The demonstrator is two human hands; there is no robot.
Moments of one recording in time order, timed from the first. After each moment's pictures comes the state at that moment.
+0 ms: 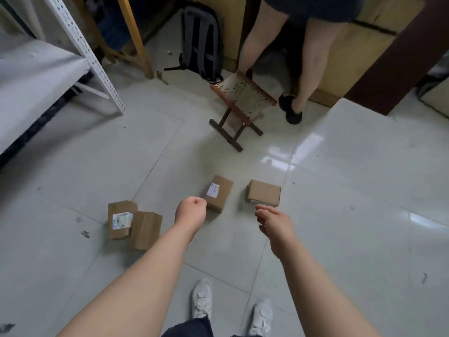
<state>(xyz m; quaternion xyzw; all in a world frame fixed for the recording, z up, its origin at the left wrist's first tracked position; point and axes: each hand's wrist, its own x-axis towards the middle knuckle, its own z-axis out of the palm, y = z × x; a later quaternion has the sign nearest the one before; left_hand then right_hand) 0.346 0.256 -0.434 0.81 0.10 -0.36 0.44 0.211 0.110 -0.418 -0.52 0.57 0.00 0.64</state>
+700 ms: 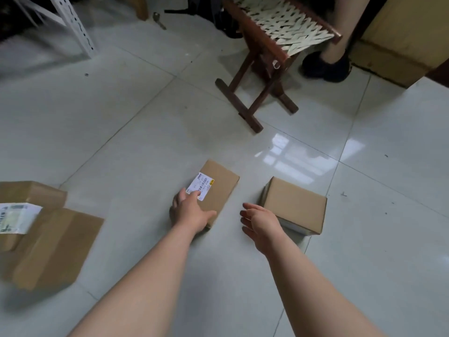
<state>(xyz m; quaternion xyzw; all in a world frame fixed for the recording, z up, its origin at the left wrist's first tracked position) 0.404 0.136 -0.900 0.93 -0.01 -0.31 0.20 0.313 -0.001 -0.862 -0.48 0.55 0.10 0.68</state>
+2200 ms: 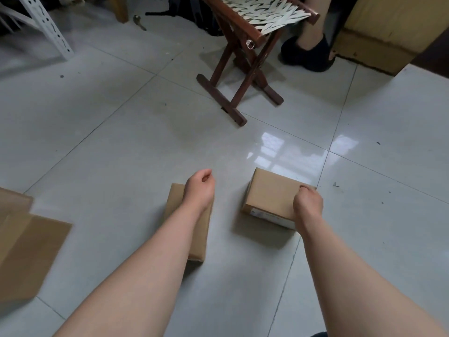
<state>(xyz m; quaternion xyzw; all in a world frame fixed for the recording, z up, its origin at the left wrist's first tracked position) 0.397 0.055 -0.916 0.82 0.03 -0.27 0.50 0.280 -0.126 -0.915 -0.56 0.64 -0.09 0.53</state>
